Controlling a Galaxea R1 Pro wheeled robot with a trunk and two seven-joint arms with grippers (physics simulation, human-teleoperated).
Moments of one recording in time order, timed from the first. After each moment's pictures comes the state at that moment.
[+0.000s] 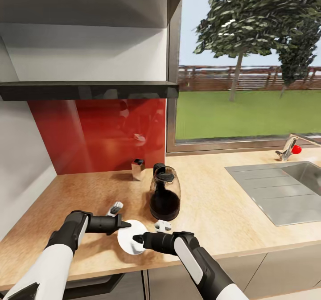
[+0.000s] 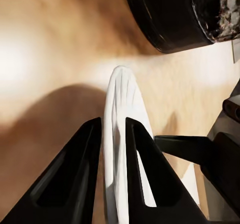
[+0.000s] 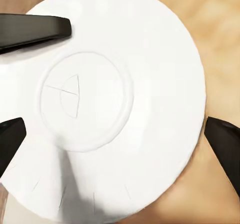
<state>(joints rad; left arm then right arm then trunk) -0.73 0.01 0.45 -0.61 -0.44 0.90 -1.12 -0.49 0.17 0.43 -0.91 -0.70 0.64 0.09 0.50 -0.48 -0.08</state>
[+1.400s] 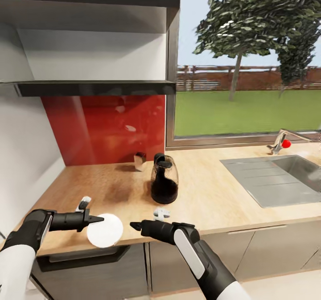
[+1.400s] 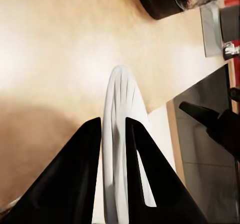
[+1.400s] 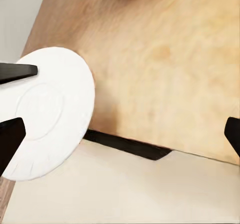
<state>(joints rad) -0.73 0.24 0.45 -0.63 -0.44 0.96 -1.41 -0.49 0.17 0.43 -1.06 -0.69 0.64 0.09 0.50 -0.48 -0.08</state>
